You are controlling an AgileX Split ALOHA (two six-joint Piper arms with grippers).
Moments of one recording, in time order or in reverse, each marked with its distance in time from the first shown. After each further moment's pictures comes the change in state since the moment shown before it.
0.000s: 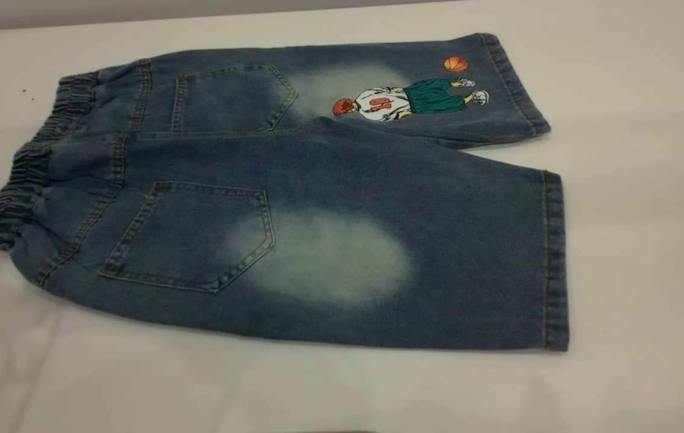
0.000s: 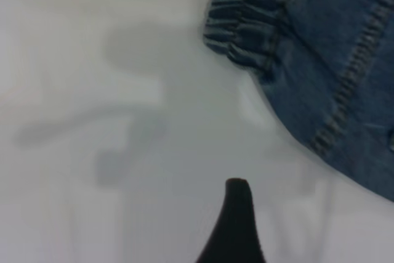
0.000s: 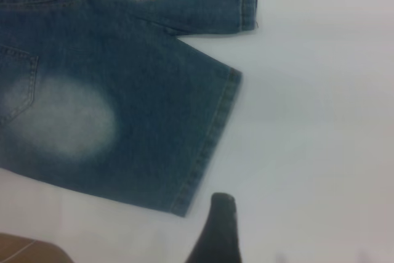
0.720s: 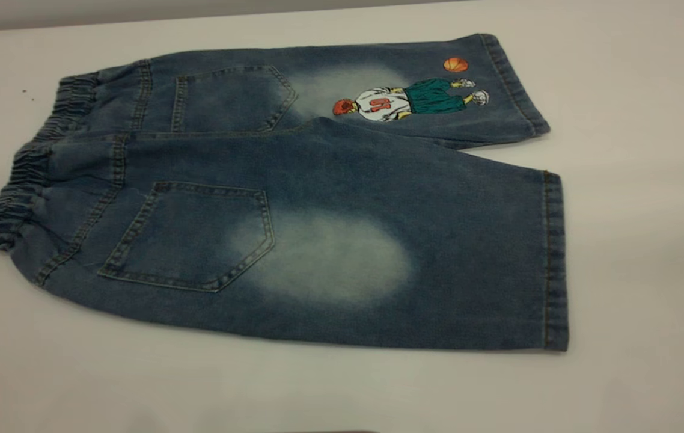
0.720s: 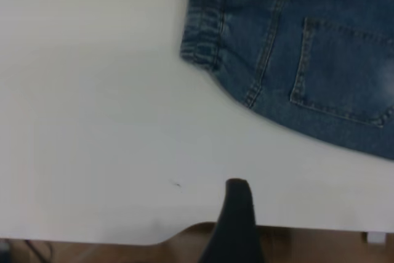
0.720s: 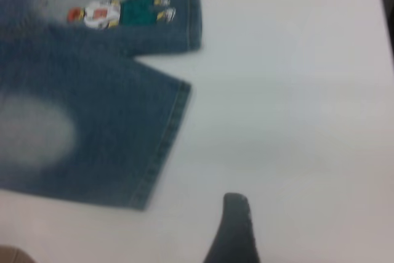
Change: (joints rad) left arm 0.000 -0.991 0.057 -0.012 0.567 0.050; right arm 0.000 -0.314 0.000 -0.156 0.202 0.131
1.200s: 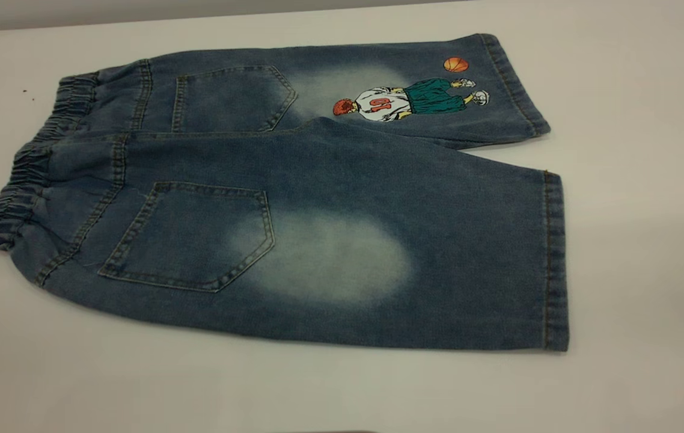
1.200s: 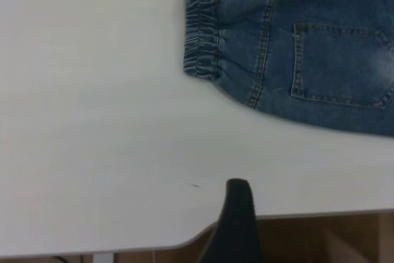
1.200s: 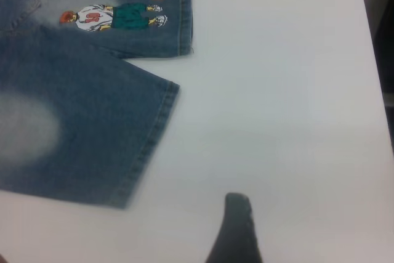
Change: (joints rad) left arm 0.000 -0.503 0.064 0.003 0.228 0.131; right arm 0.000 -0.307 0.107 -0.033 0.073 -0.019
